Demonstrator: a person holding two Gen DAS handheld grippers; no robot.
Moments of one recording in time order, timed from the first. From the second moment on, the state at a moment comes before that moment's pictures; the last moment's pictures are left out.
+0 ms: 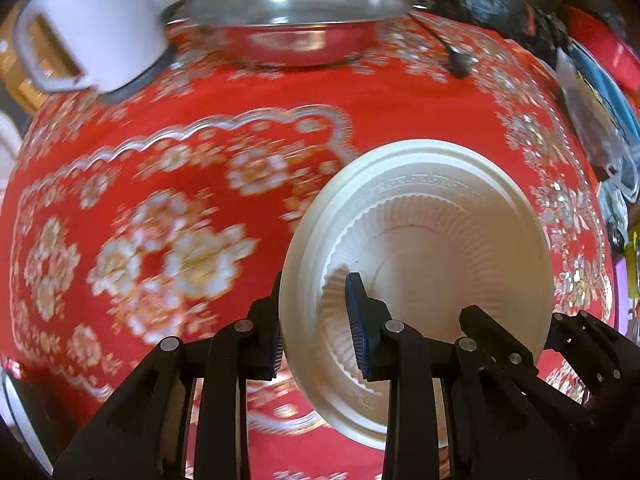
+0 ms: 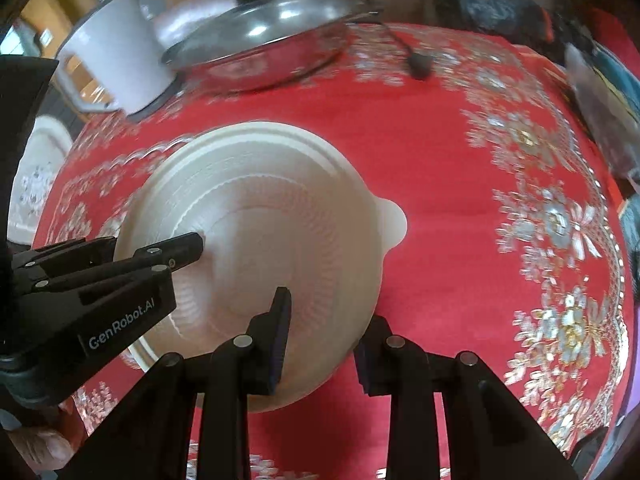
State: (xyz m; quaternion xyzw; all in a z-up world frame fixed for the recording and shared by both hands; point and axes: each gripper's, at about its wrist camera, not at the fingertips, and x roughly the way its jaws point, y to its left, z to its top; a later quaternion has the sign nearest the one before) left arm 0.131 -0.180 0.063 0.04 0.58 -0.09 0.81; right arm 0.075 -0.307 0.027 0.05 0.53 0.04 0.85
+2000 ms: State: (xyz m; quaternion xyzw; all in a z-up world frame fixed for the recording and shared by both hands) left arm -0.052 0.237 0.099 -0.16 0.54 0.22 0.79; right arm 0.016 0.118 0.040 -0.22 0.51 0.36 0.75
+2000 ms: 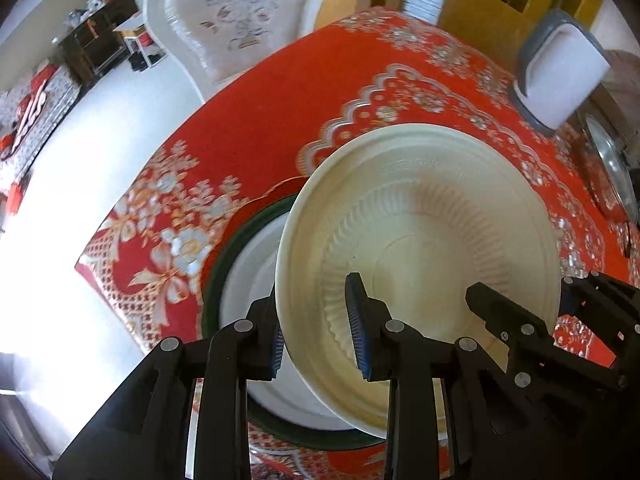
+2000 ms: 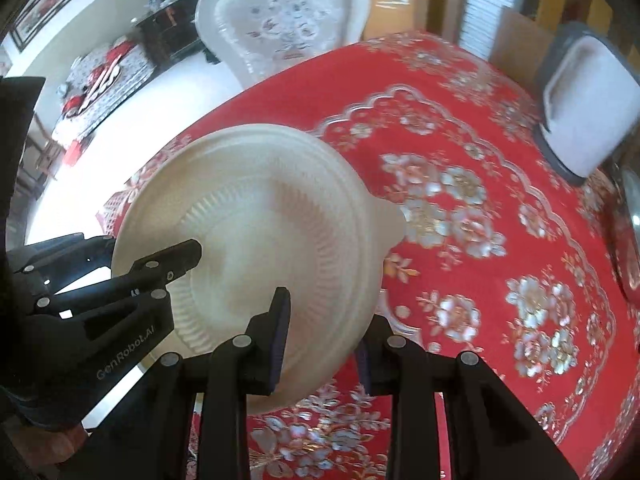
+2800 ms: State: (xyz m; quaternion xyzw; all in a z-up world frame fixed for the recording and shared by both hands) left arm -0.067 0.255 0.073 -0.17 0.55 0.22 0.78; right arm 0.000 0.144 0.022 -0.24 0.53 0.36 0.73
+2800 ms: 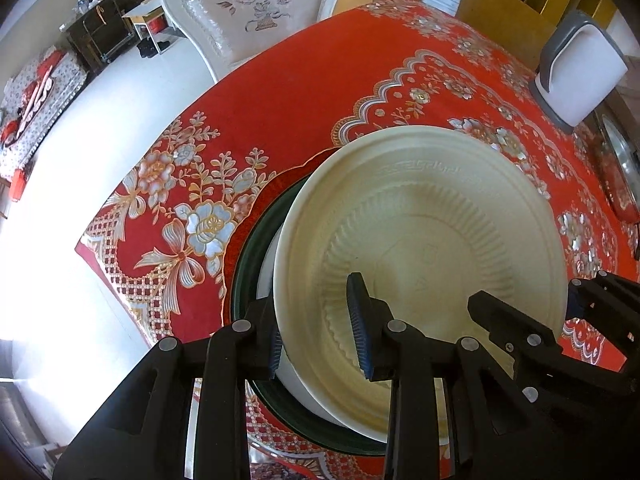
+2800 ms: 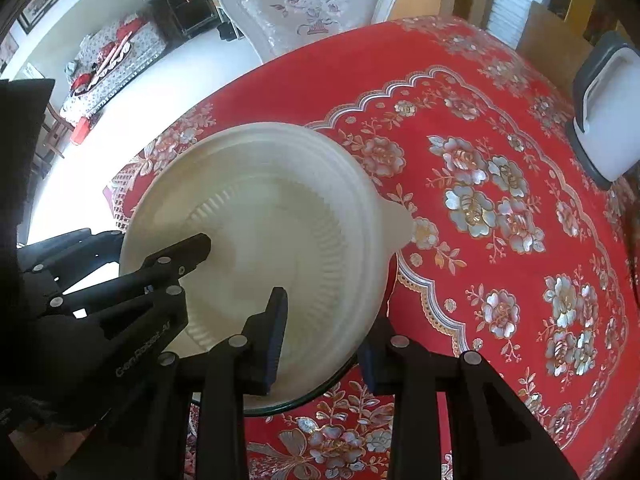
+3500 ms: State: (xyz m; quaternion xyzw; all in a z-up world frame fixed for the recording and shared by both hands) left arm -0.068 0.249 0.074 -0.14 0.55 0.23 0.79; right arm 0.003 0.128 0.035 -0.22 0.53 0.36 0.74
